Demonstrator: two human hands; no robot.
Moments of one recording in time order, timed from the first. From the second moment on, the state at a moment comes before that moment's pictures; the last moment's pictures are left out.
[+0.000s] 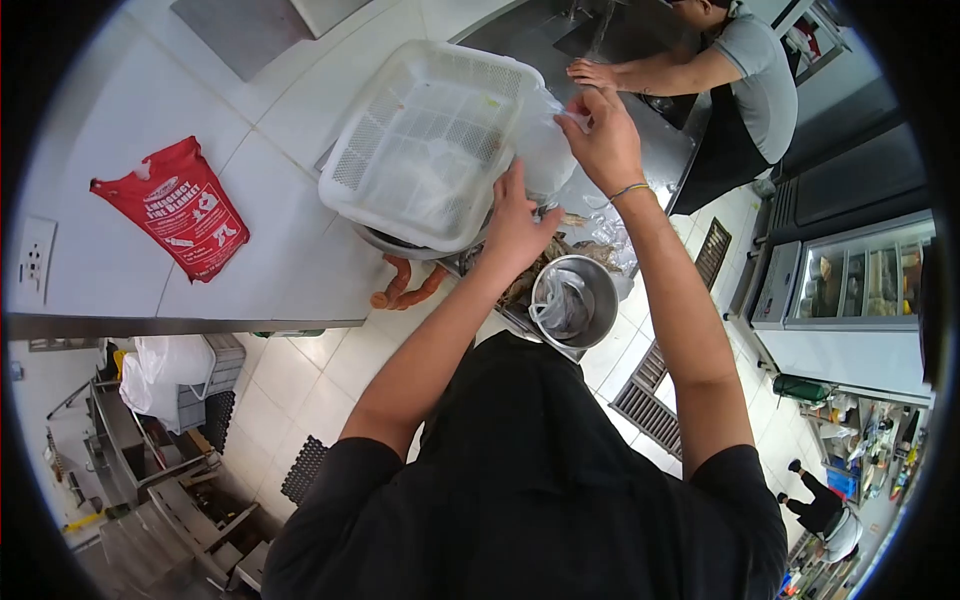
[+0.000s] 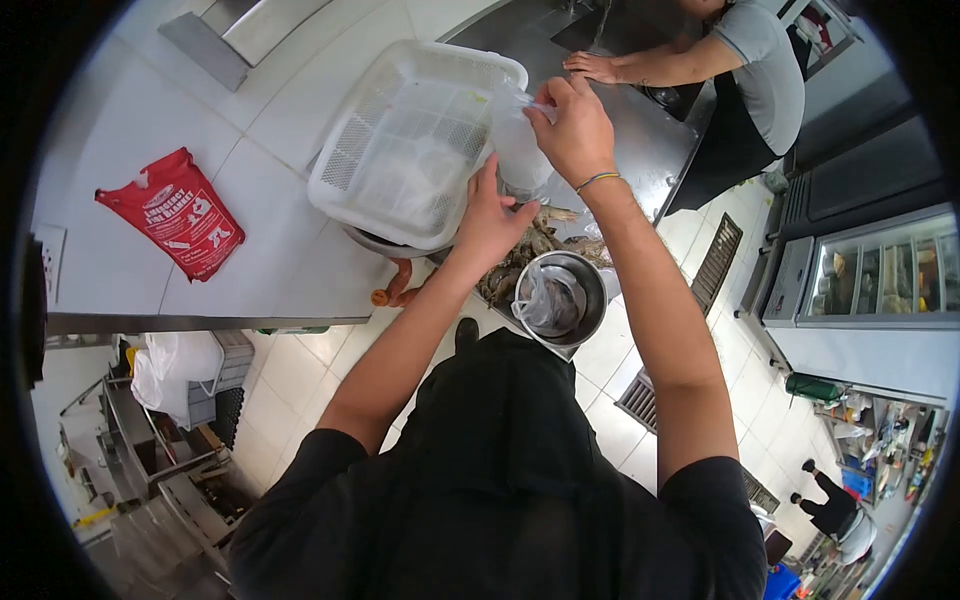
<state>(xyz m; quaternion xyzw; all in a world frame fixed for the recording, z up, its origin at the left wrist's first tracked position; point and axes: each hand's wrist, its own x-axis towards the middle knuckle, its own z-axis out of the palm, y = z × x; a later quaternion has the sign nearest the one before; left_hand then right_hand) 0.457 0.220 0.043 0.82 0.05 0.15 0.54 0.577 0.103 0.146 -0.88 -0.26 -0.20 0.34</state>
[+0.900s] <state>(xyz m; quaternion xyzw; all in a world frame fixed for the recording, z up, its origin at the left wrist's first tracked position) 0.517 0.179 -0.054 0.77 0.18 0.23 0.57 0.590 0.102 0.144 -0.92 -0.20 -0.14 0.31</state>
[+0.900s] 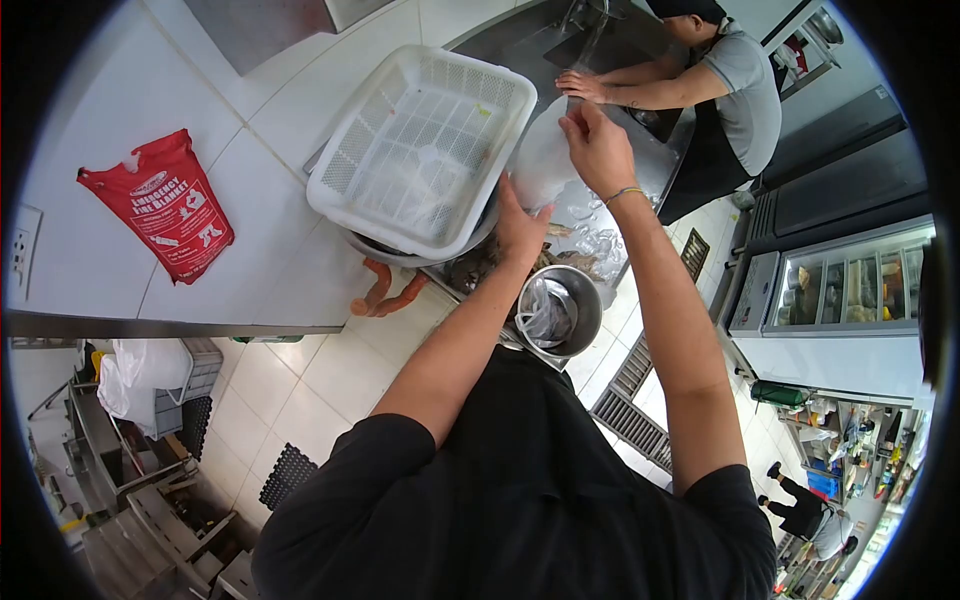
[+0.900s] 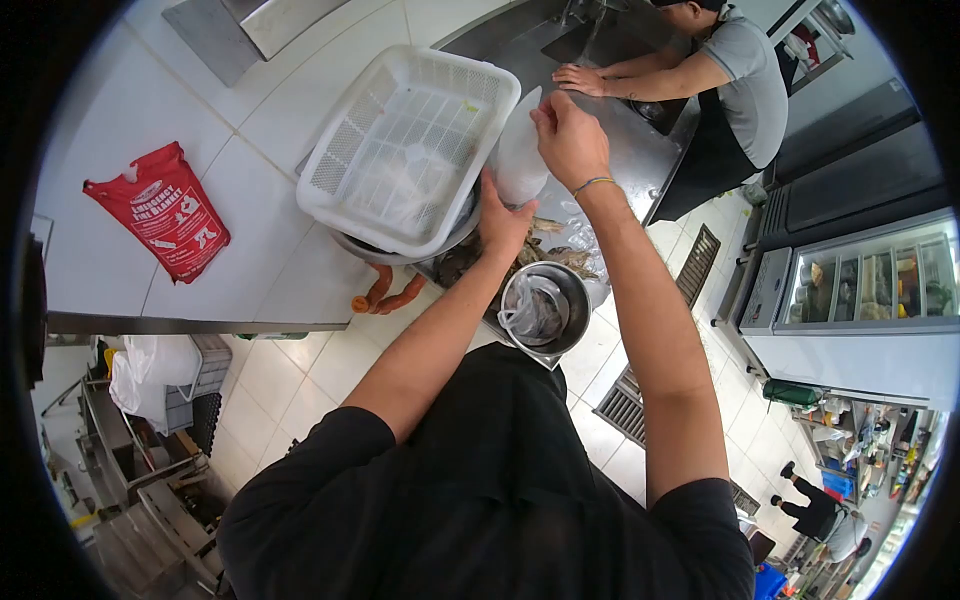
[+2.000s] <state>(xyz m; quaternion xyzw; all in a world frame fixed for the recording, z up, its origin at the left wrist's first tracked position) 0.379 0.208 0.099 0.86 -0.26 0.34 0.27 0.544 -0.012 0.095 -0.63 0.10 -0.03 0.77</state>
